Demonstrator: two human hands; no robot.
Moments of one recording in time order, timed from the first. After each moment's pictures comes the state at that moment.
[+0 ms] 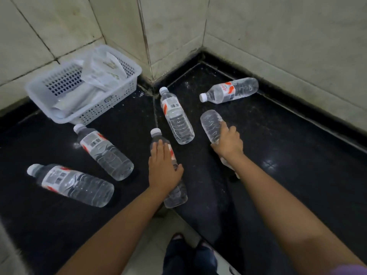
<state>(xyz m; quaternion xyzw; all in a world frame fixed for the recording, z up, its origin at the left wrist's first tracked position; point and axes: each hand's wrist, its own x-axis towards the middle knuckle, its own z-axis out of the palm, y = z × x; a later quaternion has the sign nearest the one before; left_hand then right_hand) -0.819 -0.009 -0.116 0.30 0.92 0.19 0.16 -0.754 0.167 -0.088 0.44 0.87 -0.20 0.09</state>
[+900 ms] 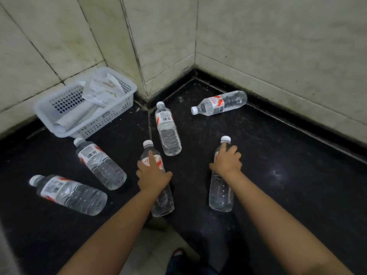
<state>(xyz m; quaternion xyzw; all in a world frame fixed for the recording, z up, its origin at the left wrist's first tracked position) -0.811 0.010 -0.091 0.09 0.94 0.20 0.26 -0.716 0.170 -0.089 0.49 0.84 -0.21 0.11</state>
